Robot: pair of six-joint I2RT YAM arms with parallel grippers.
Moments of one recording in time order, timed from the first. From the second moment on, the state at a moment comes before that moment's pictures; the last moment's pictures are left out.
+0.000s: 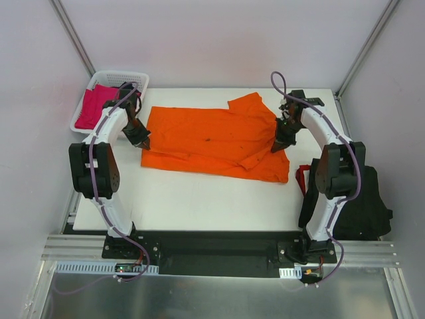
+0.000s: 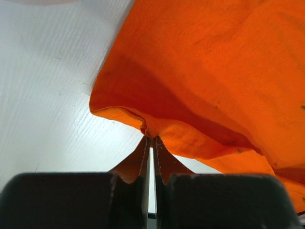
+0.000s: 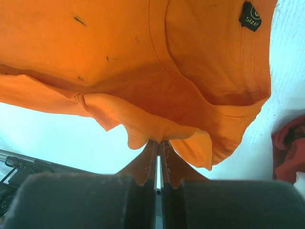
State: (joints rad) left arm 0.01 1.84 1.52 -1.01 0.08 -0.65; right arm 0.15 1.91 1.62 -1.08 -0.25 0.28
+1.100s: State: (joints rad) left arm -0.02 1.88 1.52 -1.03 0.04 -0.67; right arm 0.11 2.05 1.72 -1.09 -0.25 0.28
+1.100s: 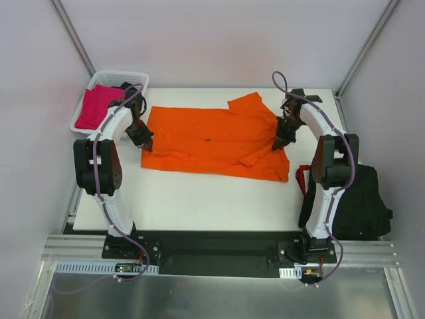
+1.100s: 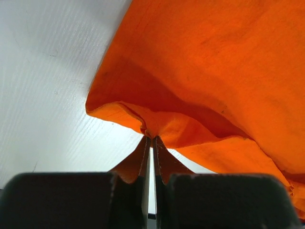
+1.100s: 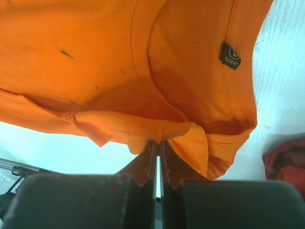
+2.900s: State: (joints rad) left arm -0.05 2.03 1.72 -1.12 0.02 -0.67; right arm 0.10 2.14 1.78 -1.09 -0.35 0.29
